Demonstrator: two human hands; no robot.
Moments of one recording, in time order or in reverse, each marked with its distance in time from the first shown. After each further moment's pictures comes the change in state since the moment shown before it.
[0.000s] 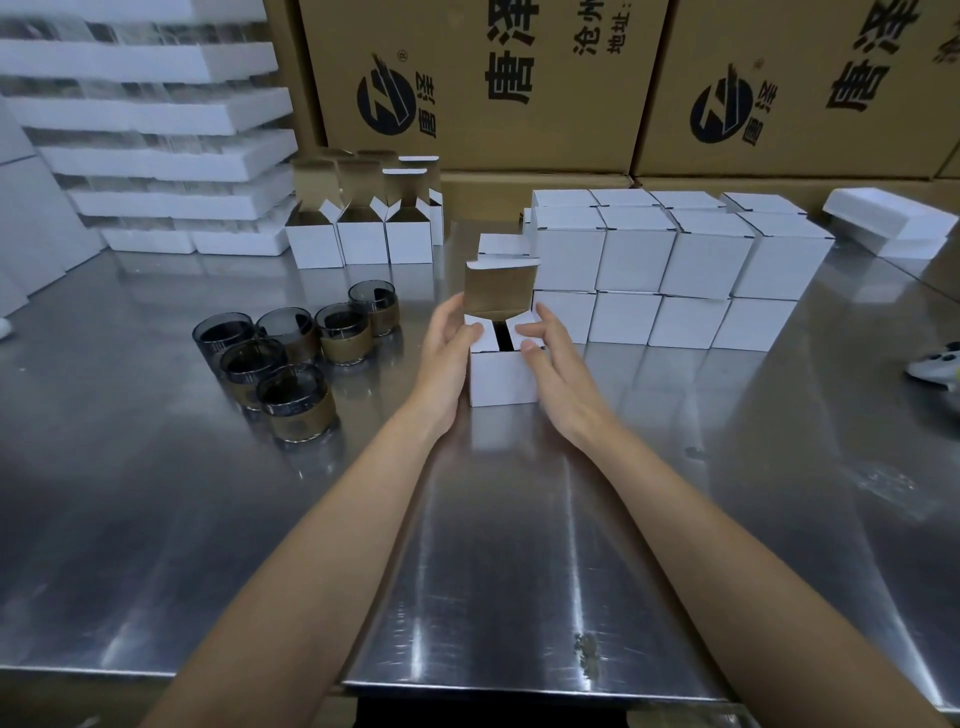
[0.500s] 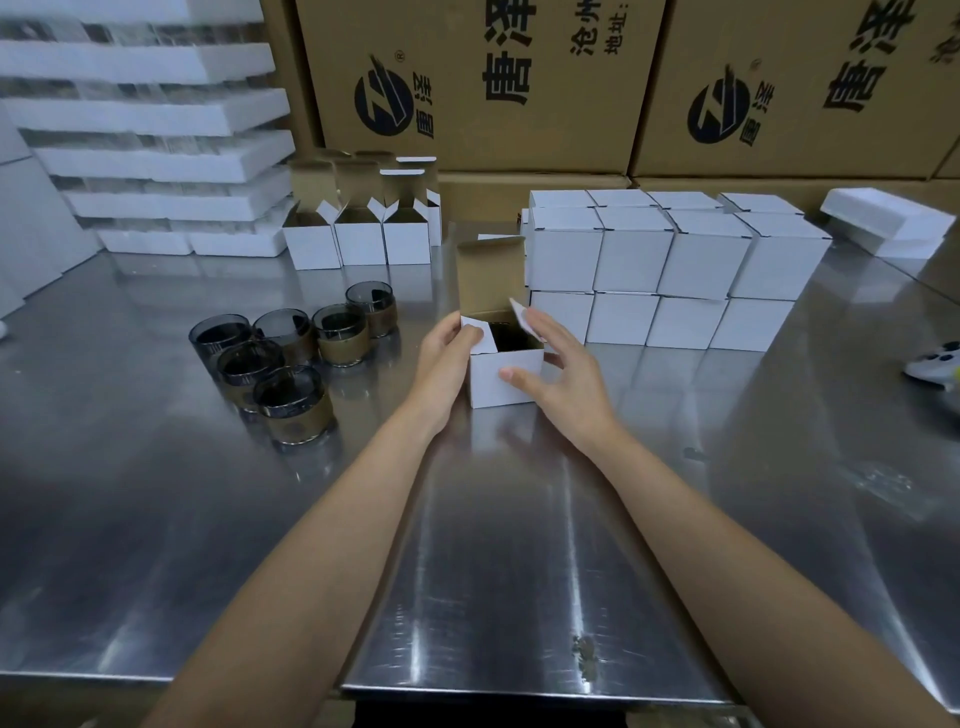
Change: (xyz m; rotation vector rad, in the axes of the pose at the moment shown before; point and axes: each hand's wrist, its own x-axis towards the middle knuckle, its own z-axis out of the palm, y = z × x) left_hand 0.001 0.001 -0.002 0.142 -0.042 0.010; right_hand -0.001 0.007 -0.003 0.072 0.109 -0.089
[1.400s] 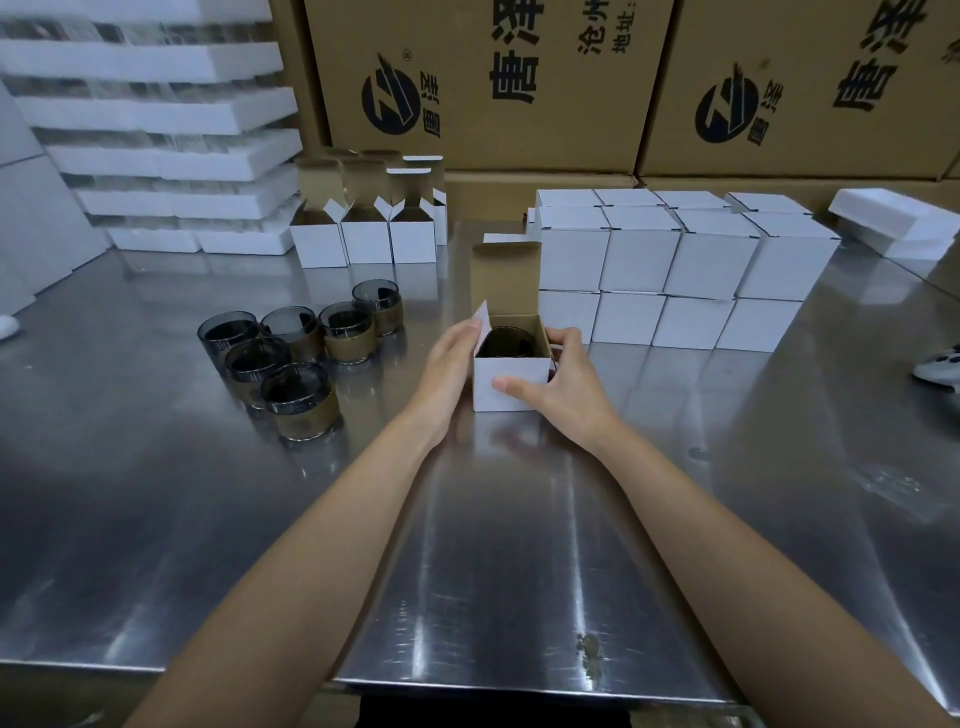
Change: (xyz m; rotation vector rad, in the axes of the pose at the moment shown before) left_hand -0.010 0.003 -0.004 0.020 -0.004 -0.203; right_hand 0.005 0.012 0.005 -0.029 -0.066 0.233
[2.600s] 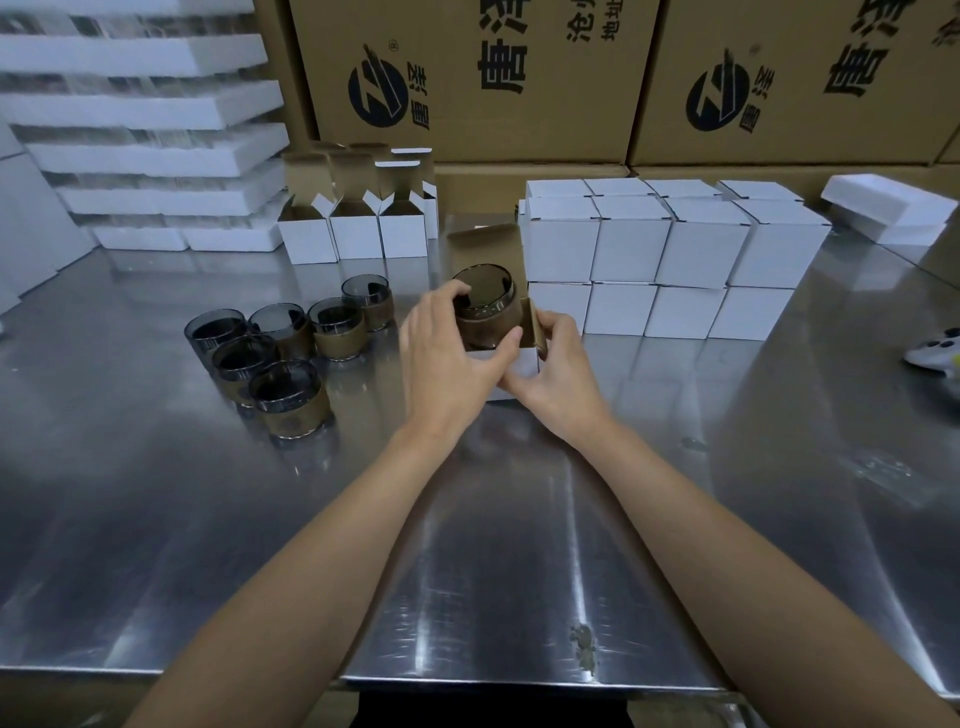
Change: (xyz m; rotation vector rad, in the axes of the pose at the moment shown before) left_hand -0.016 -0.004 0.012 0.756 0.450 0.742; right_hand -0.009 -0.011 0.006 -0.114 0.114 -0.157
